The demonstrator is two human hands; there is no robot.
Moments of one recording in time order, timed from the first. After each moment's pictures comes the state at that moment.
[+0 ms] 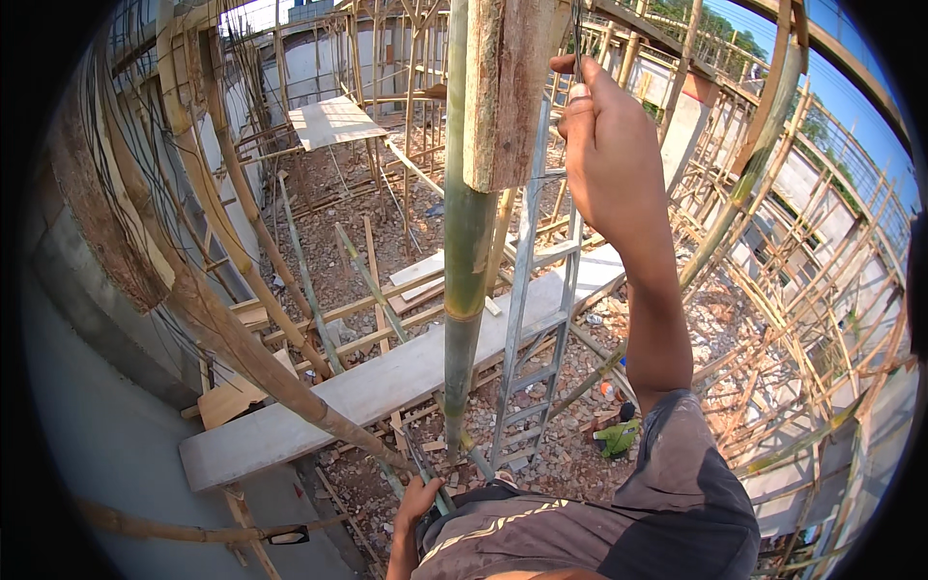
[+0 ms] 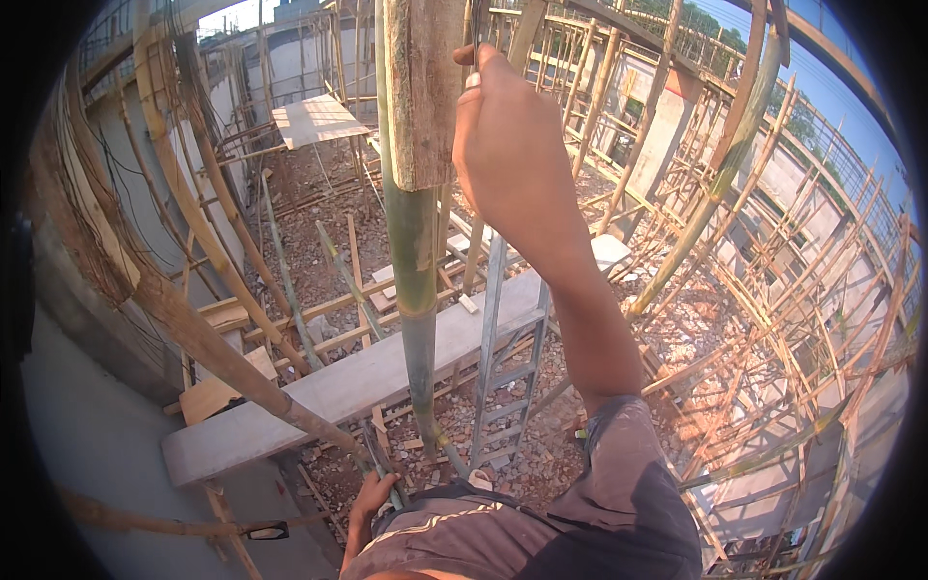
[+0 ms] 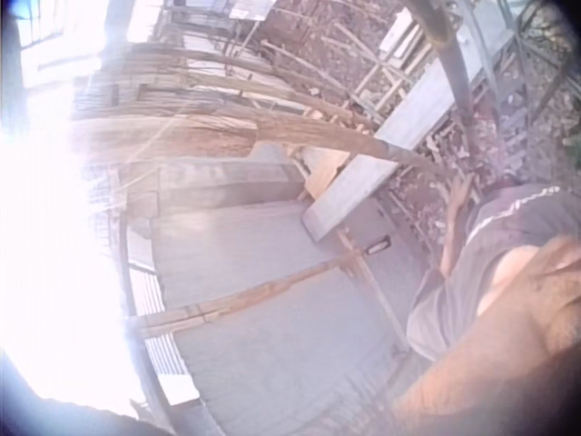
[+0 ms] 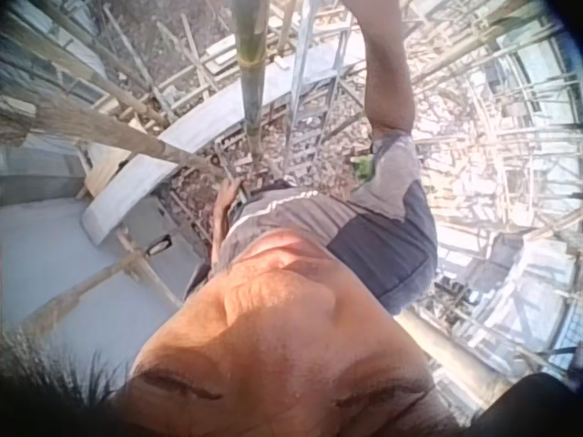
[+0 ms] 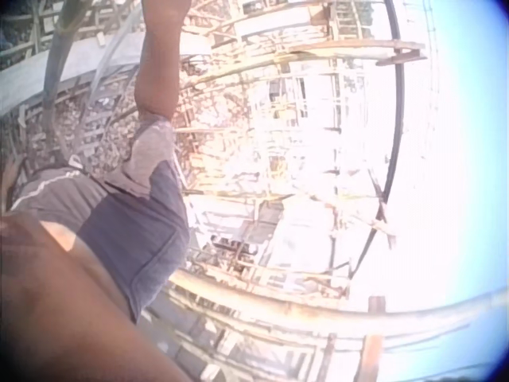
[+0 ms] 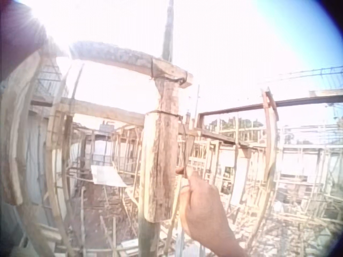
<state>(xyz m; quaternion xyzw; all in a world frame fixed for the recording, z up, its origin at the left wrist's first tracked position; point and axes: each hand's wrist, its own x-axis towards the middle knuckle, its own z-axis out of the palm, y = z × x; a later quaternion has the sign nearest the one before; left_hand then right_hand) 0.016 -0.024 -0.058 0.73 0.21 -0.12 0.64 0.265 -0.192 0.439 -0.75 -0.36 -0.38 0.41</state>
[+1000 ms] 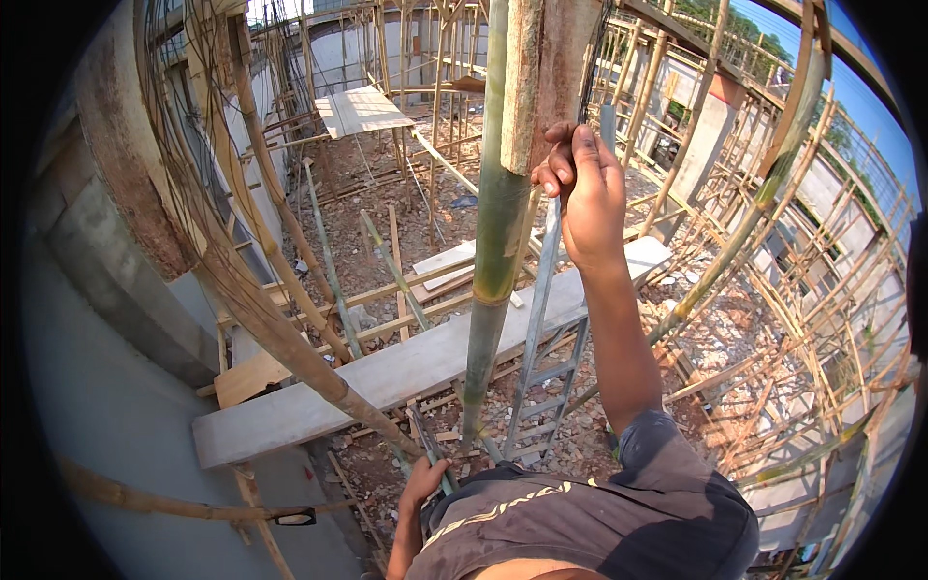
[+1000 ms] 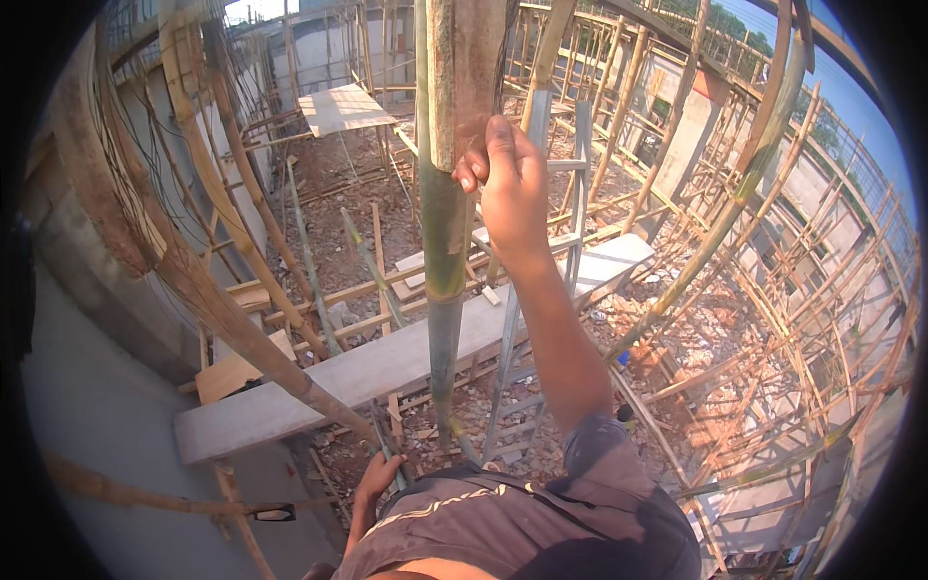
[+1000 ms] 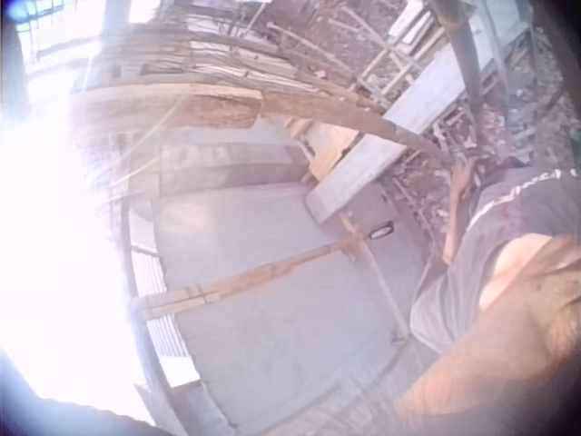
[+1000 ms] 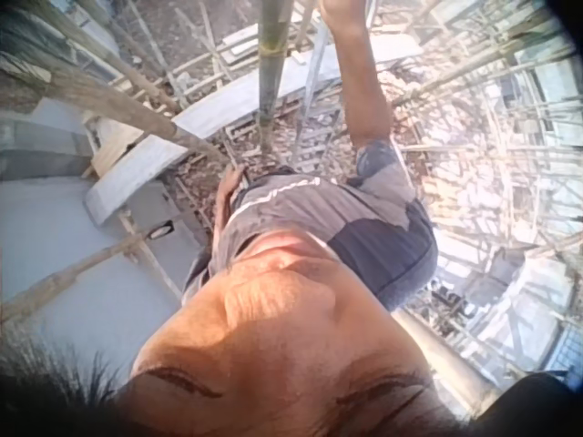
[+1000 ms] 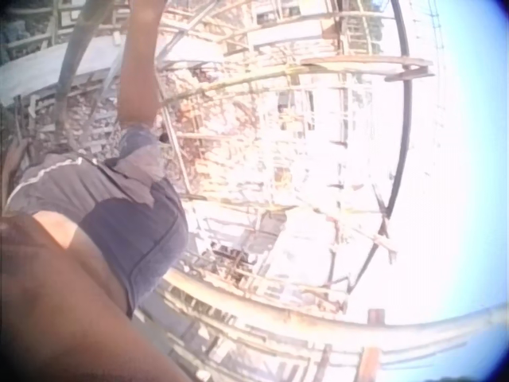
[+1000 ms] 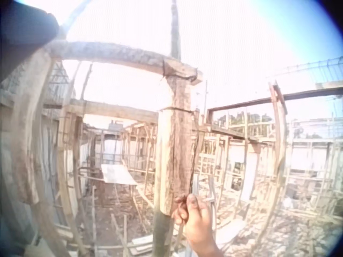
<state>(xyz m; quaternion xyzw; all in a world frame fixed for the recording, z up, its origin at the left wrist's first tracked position) 0.018 -0.013 -0.034 0.73 0.21 -0.07 0.65 0.293 -0.156 0.361 -0.47 -0.36 -0.09 0.80</state>
